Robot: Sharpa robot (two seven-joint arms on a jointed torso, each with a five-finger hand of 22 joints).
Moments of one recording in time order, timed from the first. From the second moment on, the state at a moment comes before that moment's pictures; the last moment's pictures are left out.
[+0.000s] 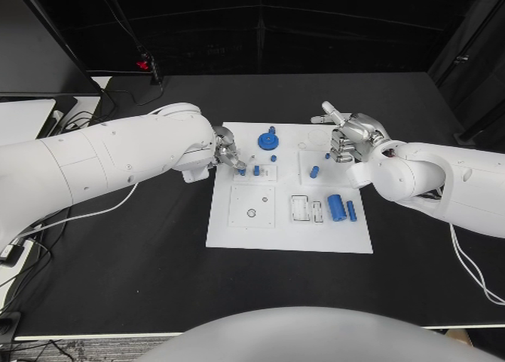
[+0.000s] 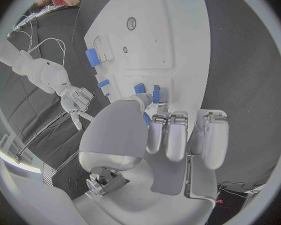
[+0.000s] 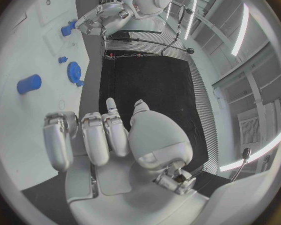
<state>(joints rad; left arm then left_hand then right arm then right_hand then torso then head) 1.40 -0.39 -0.23 1.13 -0.86 0.13 -0.51 1.30 0.00 0.37 0.29 0.42 0.85 0.10 0.45 0.56 1.47 0.02 1.57 1.31 1.46 -0.03 1.57 1.31 0.01 1.47 0.09 1.57 1.31 1.16 -0.94 -0.06 1.50 -0.08 -0.34 0.28 1.15 0.29 -0.28 0.29 0.31 0.56 0.17 0.52 0.07 1.46 0.16 1.57 1.31 1.47 0.10 1.57 1.31 0.01 1.47 0.21 1.54 1.31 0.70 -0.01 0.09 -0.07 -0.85</state>
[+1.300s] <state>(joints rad) 1.40 -0.40 -0.23 1.14 -0.85 0.14 -0.51 1.07 0.03 0.16 0.29 0.43 0.83 0.10 0.44 0.56 1.47 0.04 1.57 1.31 1.47 -0.01 1.57 1.31 0.01 1.47 0.09 1.57 1.31 1.16 -0.94 -0.06 1.49 -0.08 -0.34 0.28 1.15 0.29 -0.28 0.29 0.31 0.56 0.17 0.52 0.07 1.46 0.16 1.57 1.31 1.47 0.10 1.57 1.31 0.01 1.47 0.21 1.54 1.31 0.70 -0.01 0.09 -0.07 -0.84</state>
